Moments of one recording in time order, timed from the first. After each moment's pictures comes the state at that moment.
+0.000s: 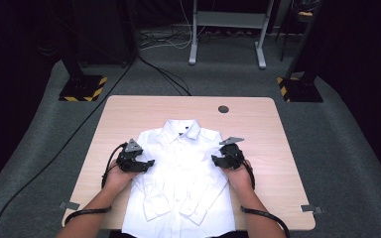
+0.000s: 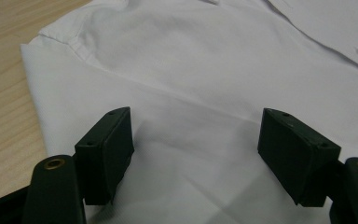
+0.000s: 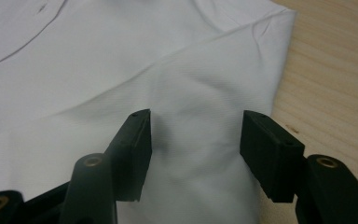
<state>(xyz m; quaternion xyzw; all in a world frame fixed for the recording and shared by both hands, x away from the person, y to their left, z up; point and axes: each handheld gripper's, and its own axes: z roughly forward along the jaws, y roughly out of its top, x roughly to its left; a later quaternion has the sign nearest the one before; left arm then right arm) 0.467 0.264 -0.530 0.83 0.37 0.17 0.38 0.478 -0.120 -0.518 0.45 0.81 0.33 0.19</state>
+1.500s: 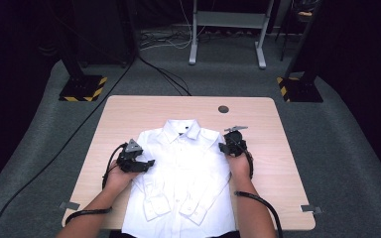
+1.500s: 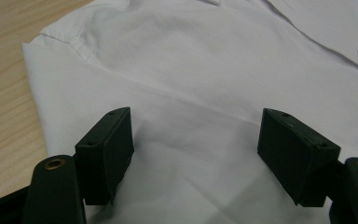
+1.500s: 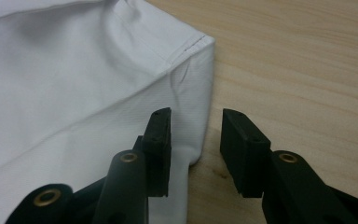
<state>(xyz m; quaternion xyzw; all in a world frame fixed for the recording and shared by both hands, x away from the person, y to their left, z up) 0.466 0.263 -0.530 0.82 0.38 0.17 0.38 0.523 -0.131 -0.513 0.53 0.77 0.31 0.19</state>
